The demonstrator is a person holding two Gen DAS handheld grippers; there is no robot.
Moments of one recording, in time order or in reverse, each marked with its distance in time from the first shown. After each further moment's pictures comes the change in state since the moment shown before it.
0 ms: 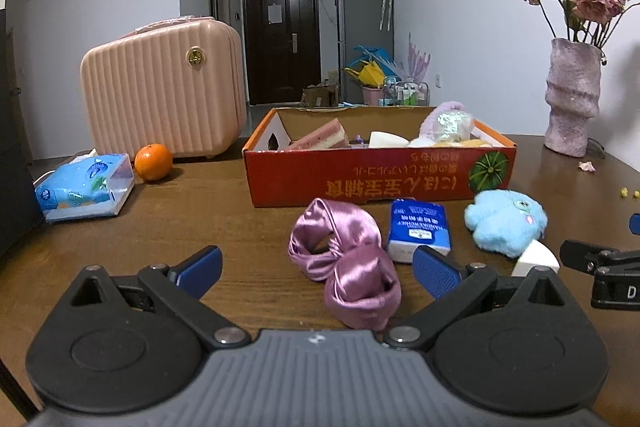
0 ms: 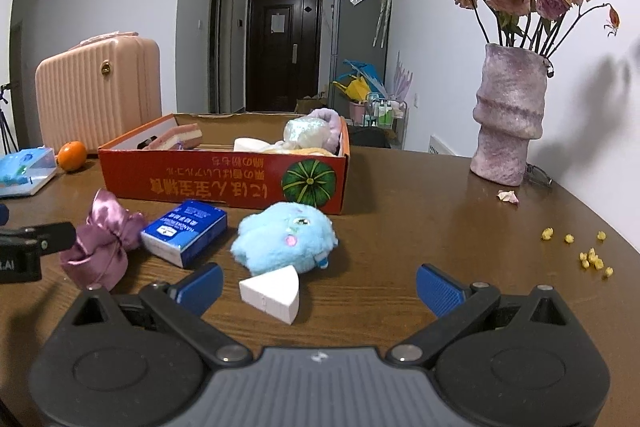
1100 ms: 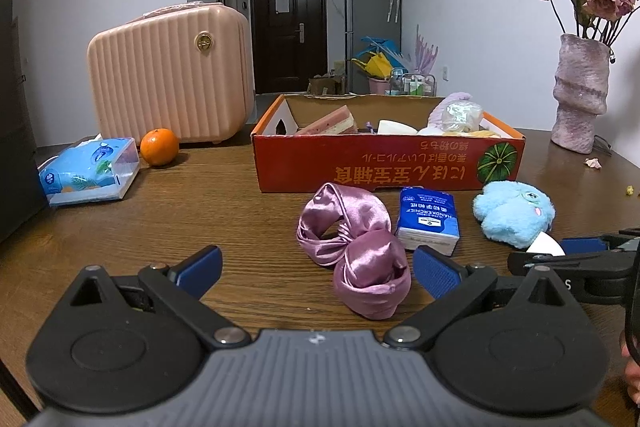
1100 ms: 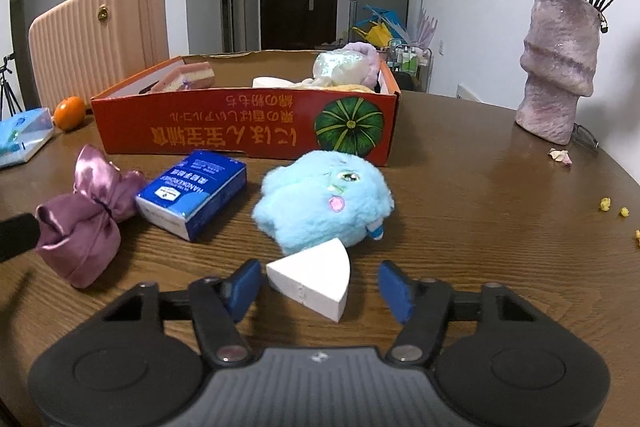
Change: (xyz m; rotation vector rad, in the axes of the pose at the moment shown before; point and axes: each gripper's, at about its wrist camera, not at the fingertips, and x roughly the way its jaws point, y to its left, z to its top) left arm 0.004 0.005 -0.003 -0.023 0.030 0.016; right arm 0.064 0.023 -0.001 -0.003 0.175 0.056
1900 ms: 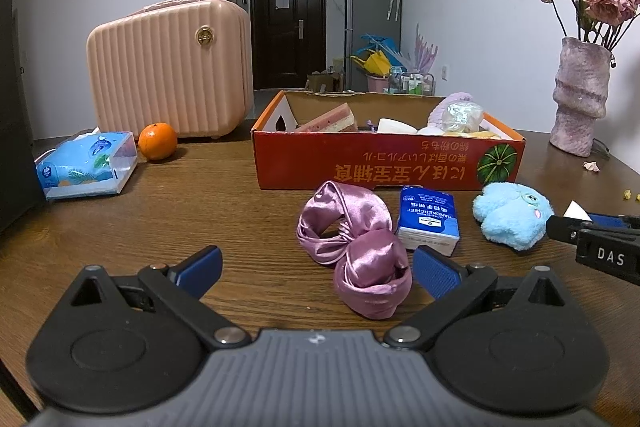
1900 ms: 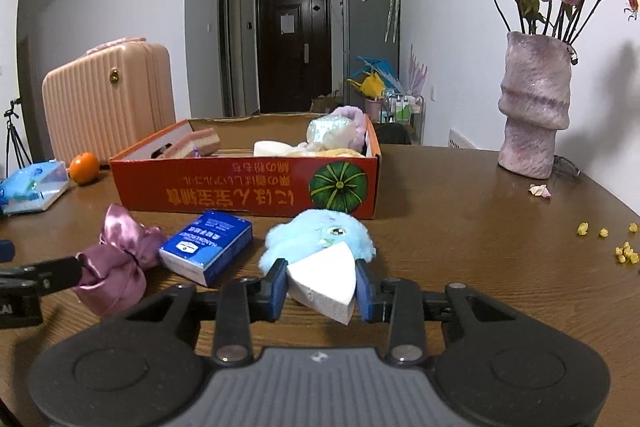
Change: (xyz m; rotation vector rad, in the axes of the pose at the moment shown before) left arm 0.001 0.004 0.001 -0.018 0.012 -0.012; right arm -0.043 -0.010 0.001 0.041 -0.174 0.012
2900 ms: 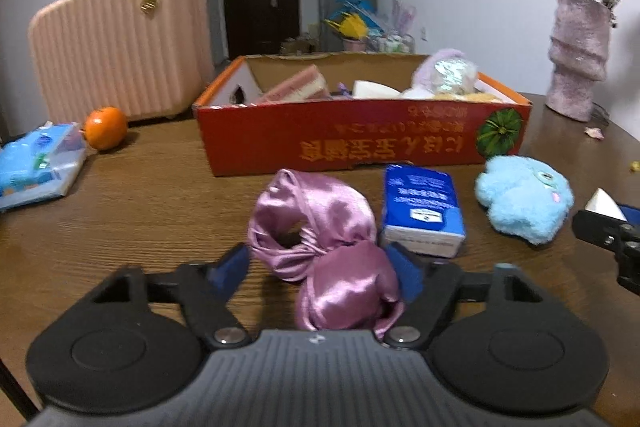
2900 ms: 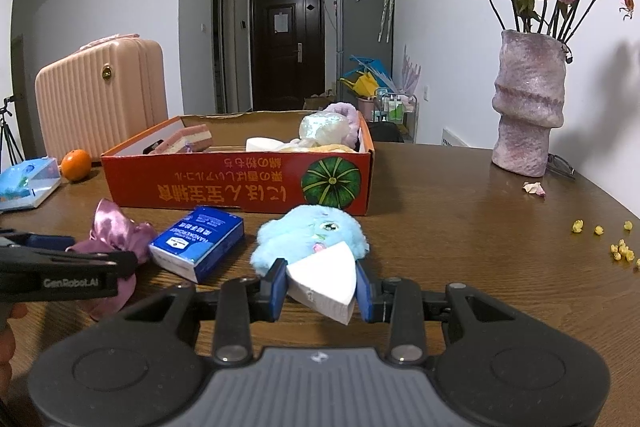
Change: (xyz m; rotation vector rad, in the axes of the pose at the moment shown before) left arm 0.067 -0.017 0.012 0.062 0.120 -0.076; right arm 0.004 0.001 -0.004 -0.003 0.001 -0.026
